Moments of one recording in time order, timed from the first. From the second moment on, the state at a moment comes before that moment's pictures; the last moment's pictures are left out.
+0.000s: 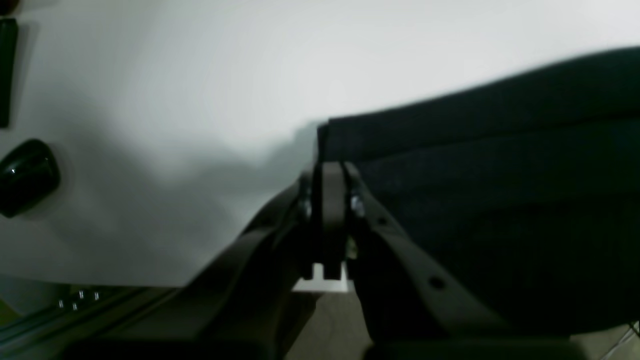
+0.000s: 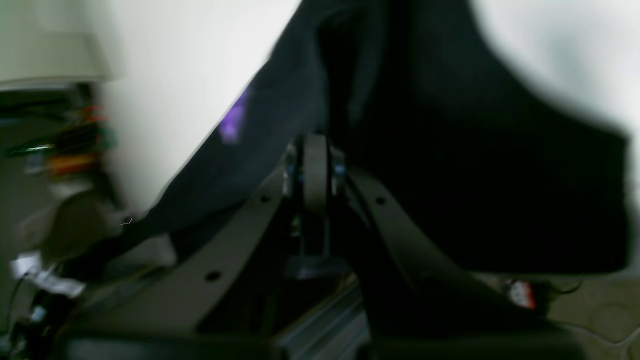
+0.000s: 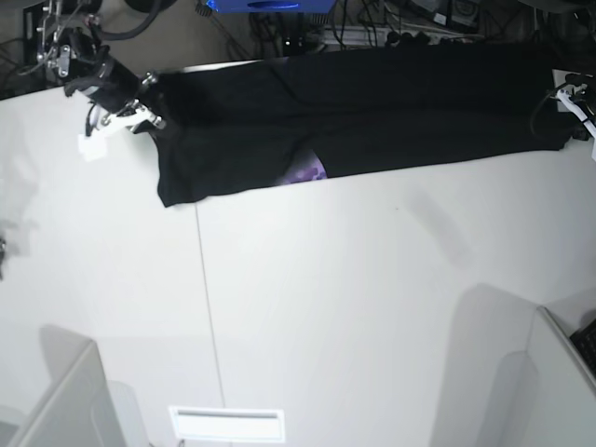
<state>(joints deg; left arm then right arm) 32.3 -27.6 -47.9 103.6 -26.5 -32.8 54.2 -32.9 15.6 13.7 114.9 67.5 -9.0 -51.4</state>
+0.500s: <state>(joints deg) 36.5 -27.8 -43.5 103.4 -25.6 -32.7 54.2 -36.4 13.9 13.5 114.6 60.6 -9.0 -51.2</state>
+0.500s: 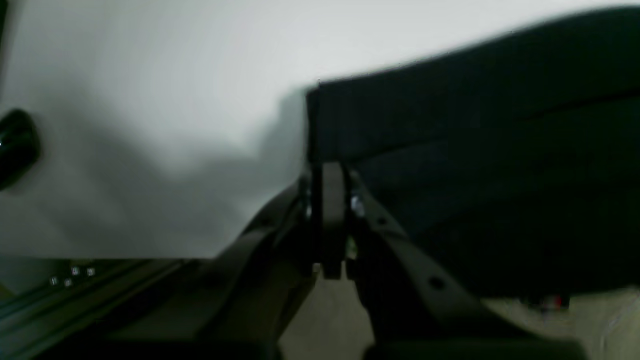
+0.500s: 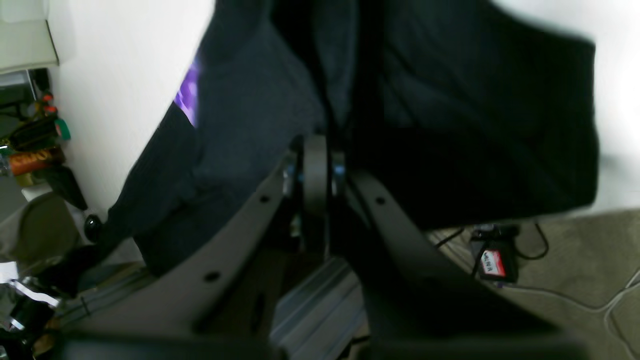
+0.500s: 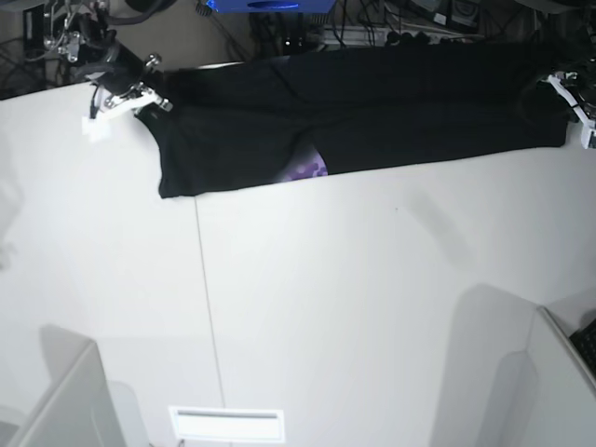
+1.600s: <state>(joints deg) 24.9 -15.6 -46.2 91.1 -5.6 -31.9 52.4 -28.9 7.0 -5.5 106.9 13.9 1.1 -40.3</state>
